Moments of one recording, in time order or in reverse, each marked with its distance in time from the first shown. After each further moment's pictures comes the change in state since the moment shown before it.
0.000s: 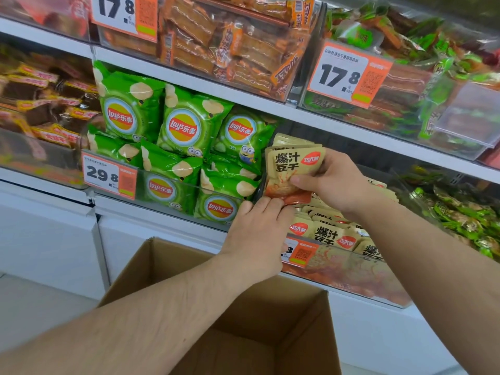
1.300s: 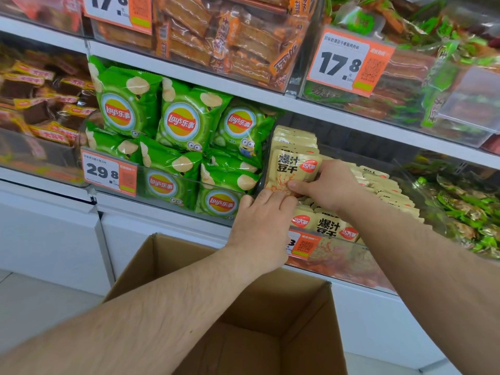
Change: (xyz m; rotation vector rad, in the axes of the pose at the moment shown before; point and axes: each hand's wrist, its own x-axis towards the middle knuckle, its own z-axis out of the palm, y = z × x) left_hand 0.005 0.007 -0.012 -0.041 -0.121 -0.057; right_hand 0.003 0.016 0.012 -0.348 0.109 0.268
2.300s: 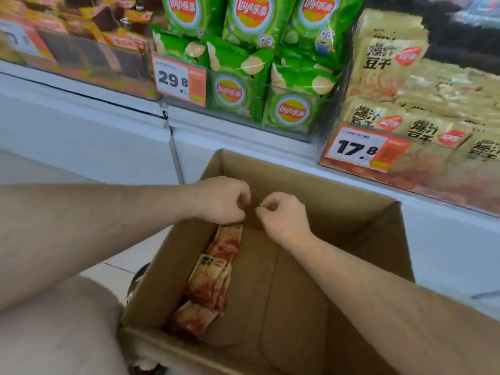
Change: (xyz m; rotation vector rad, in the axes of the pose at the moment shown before) left_hand -0.134 -0.125 -0.019 -0.146 -0.833 -0.268; right_hand -0.153 0.010 0.222 0.164 -0.271 0.036
